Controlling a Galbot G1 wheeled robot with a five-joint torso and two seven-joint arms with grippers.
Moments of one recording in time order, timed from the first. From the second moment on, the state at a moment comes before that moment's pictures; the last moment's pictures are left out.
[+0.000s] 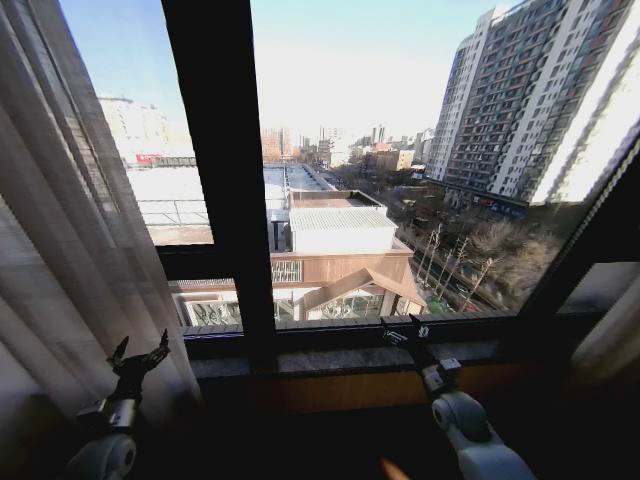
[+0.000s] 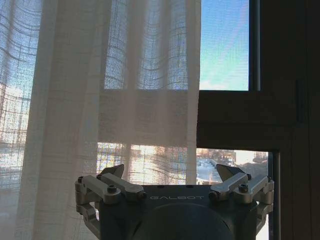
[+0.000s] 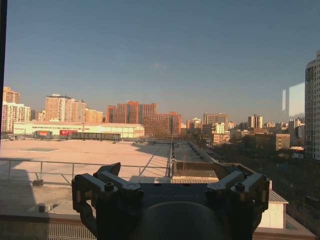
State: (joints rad) left arm 1.44 -1.16 -0.84 -1.79 -0.51 -0.21 -0.02; right arm -1.21 1.13 0.52 1.70 0.41 0.12 -0.09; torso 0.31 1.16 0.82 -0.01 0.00
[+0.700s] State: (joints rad) left arm 1.44 -1.16 -0.84 -1.79 -0.51 -0.22 -0.02; right arm -1.21 1.13 0.52 1.70 0.41 0.12 -0.09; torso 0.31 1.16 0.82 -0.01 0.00
